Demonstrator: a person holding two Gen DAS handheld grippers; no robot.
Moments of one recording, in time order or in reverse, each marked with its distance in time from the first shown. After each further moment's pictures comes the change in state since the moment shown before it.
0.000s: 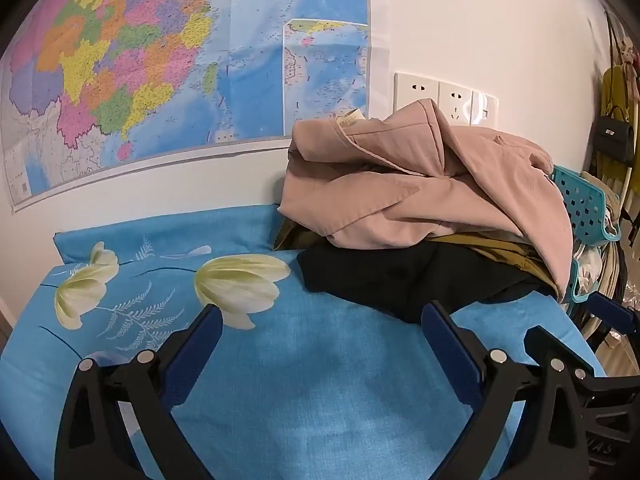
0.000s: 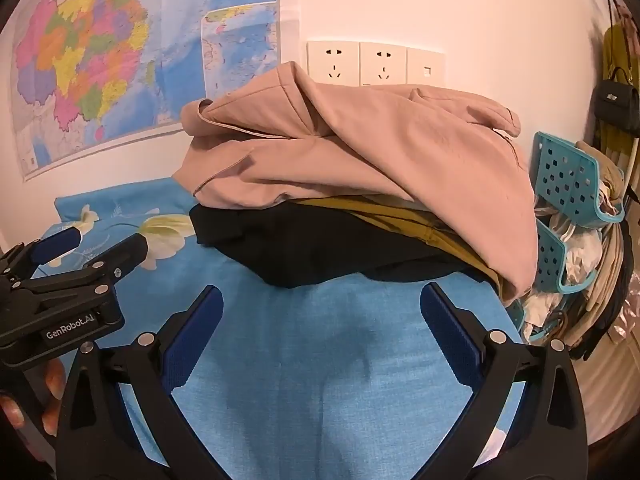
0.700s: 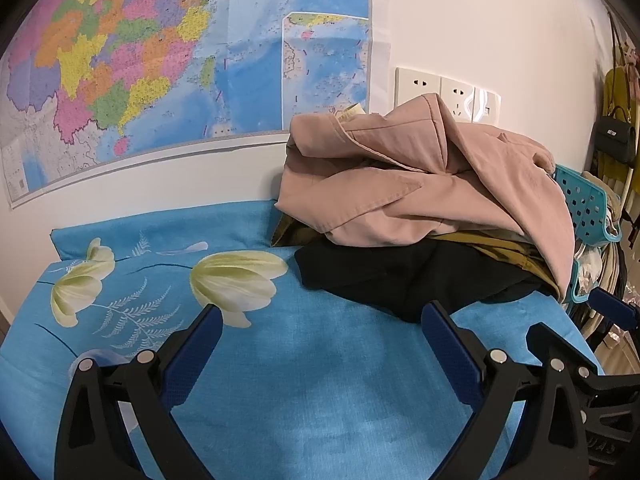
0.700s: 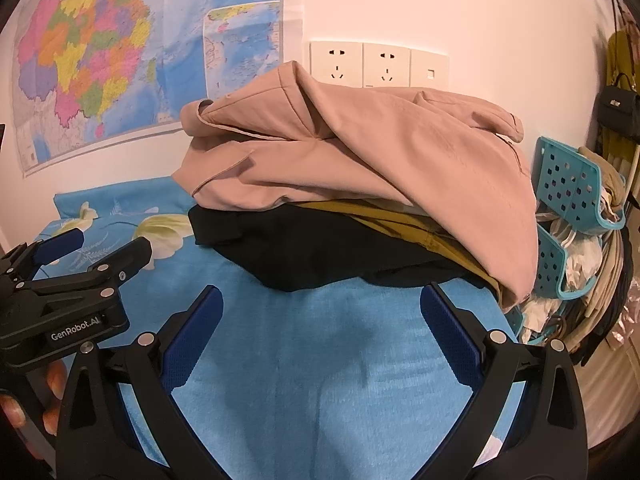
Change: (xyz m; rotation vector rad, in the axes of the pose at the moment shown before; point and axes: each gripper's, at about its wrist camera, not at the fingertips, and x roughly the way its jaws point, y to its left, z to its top) left arm 0.007 -0.002 0.000 -0.006 0.013 -0.002; right arm 0.003 -0.001 0.005 -0.022 0.003 -0.003
